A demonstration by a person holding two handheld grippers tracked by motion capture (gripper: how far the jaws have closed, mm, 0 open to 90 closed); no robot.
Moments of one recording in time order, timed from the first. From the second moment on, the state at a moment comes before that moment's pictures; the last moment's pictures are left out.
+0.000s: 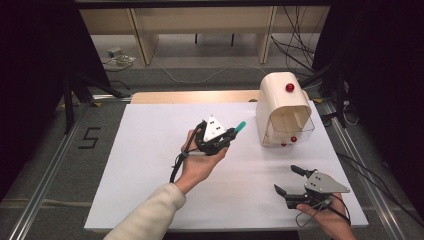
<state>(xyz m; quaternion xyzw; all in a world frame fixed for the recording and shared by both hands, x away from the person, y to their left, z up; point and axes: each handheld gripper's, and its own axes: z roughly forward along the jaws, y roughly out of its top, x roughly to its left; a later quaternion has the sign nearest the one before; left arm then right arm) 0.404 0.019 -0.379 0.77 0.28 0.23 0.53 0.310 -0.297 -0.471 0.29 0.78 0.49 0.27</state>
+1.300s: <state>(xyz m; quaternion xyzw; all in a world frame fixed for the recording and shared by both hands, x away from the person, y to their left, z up) 0.409 -0.005 -0.374 0.78 0.26 0.22 0.53 0.310 -0.297 -0.471 0.29 0.78 0.49 0.27</state>
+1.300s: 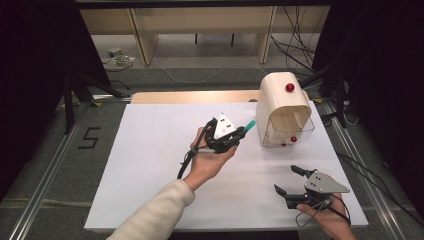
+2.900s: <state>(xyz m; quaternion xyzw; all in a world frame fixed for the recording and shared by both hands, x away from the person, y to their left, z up) 0.430 -0.086 -0.355 0.80 0.22 0.20 0.53 0.311 -0.298 -0.471 0.29 0.78 0.49 0.27</state>
